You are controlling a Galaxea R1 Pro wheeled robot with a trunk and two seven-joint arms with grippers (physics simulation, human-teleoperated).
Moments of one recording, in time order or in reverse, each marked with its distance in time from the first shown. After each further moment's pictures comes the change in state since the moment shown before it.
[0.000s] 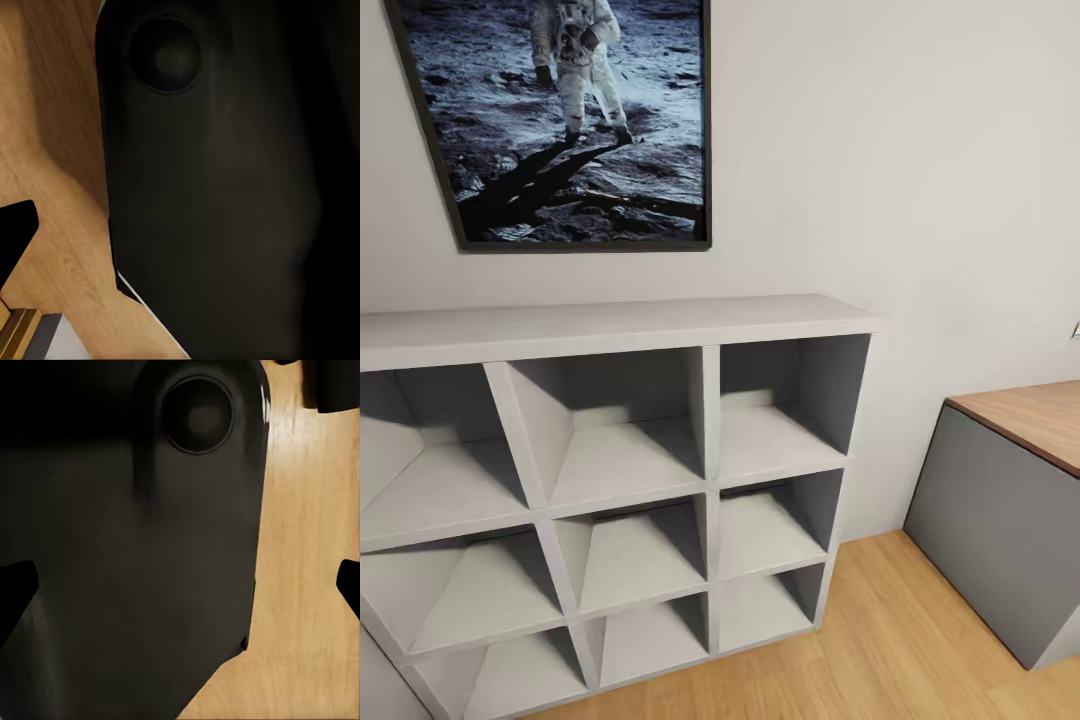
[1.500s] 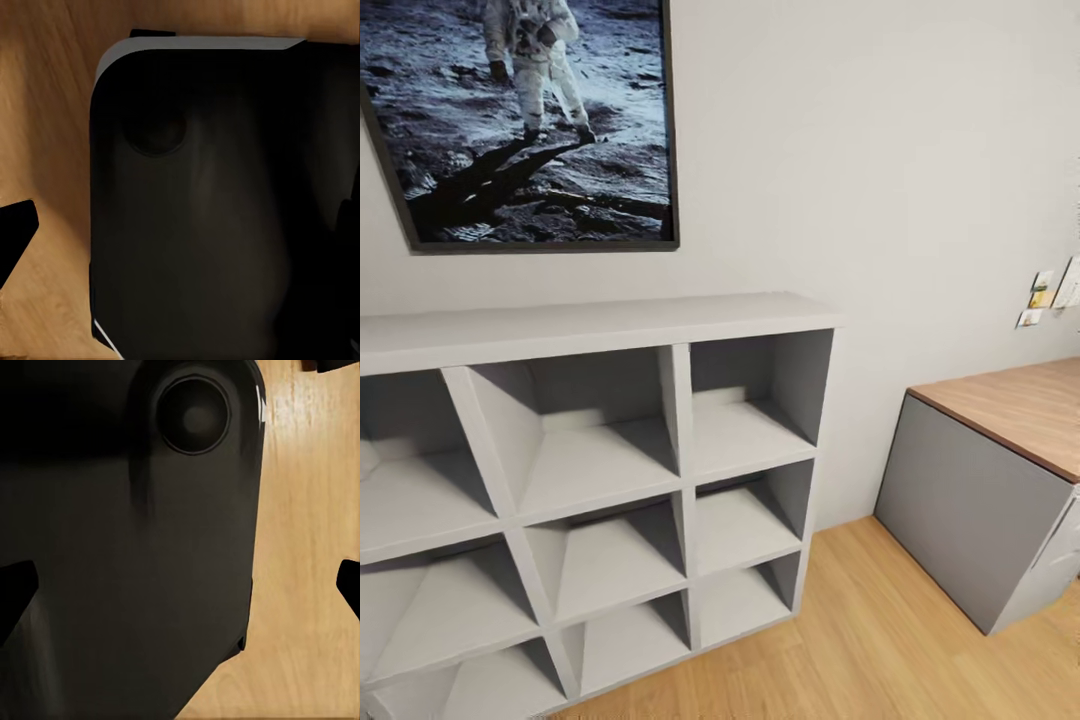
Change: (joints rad) left arm 0.001 -0.012 0.008 -0.046 0.061 -0.056 -0.001; right arm 0.002 -0.002 -0.001 0.000 -0.001 -0.004 -0.001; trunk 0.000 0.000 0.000
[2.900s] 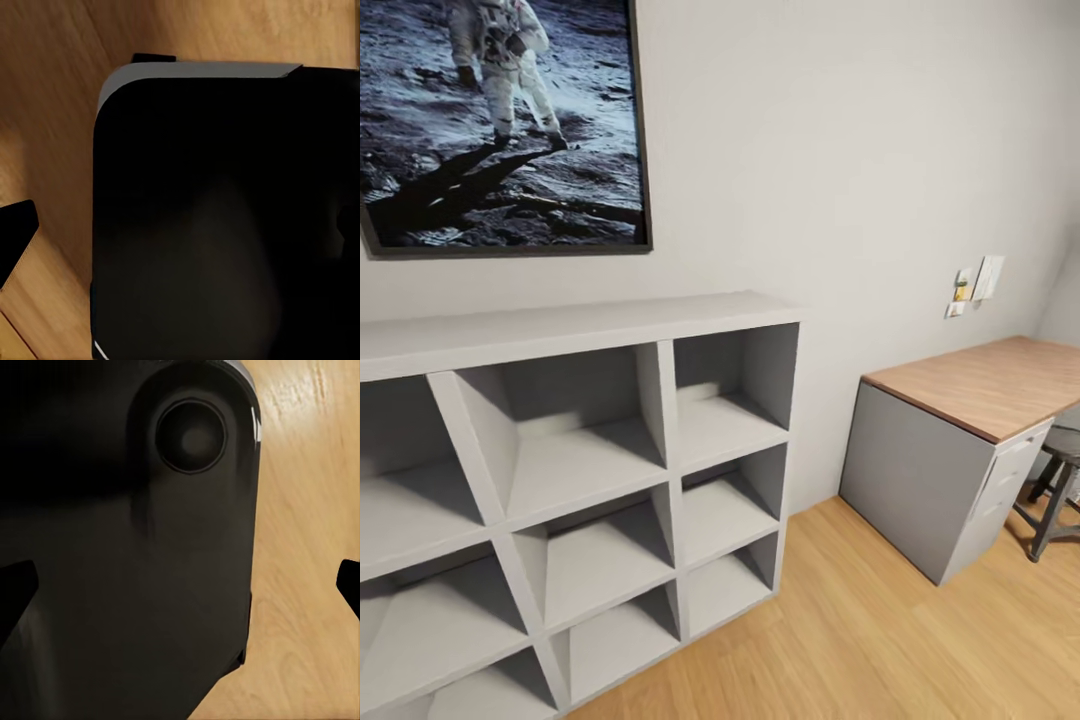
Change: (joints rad) left arm 0.000 0.001 -0.001 -0.001 0.000 -0.034 0.001; right arm 0.000 -0.001 -0.003 0.000 -0.004 -0.021 0.000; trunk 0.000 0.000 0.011
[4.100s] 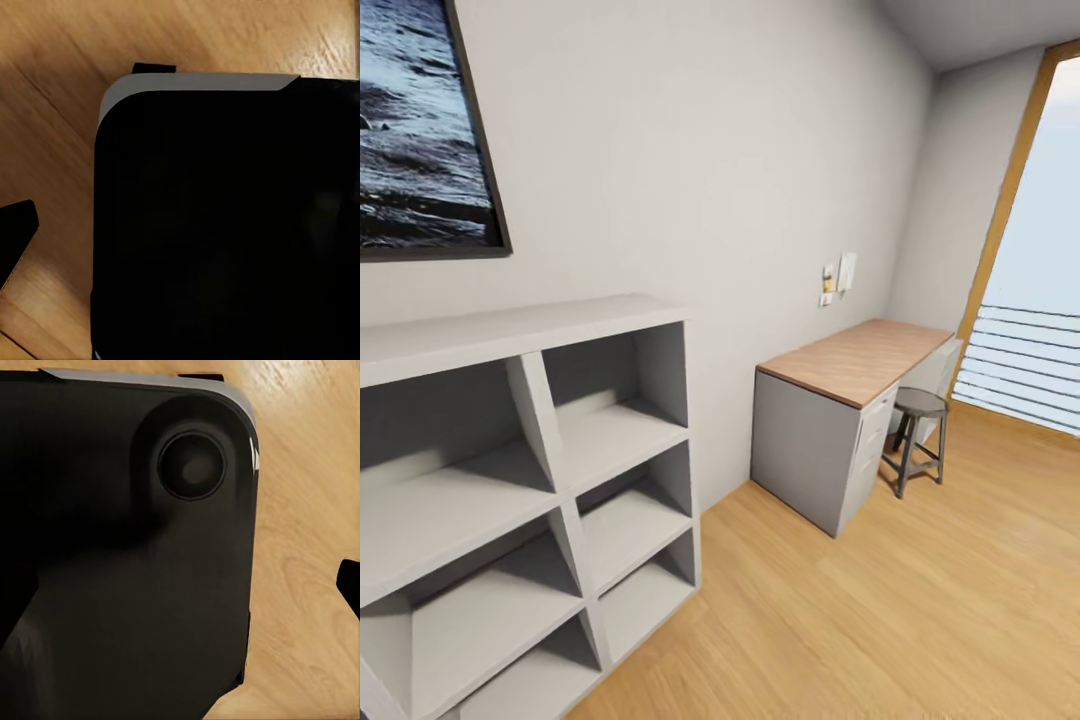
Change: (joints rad) left arm 0.000 0.000 -0.002 -0.014 0.002 0.001 0.001; right arm 0.000 0.001 0.005 -0.029 0.004 -0.001 0.000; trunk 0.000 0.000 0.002
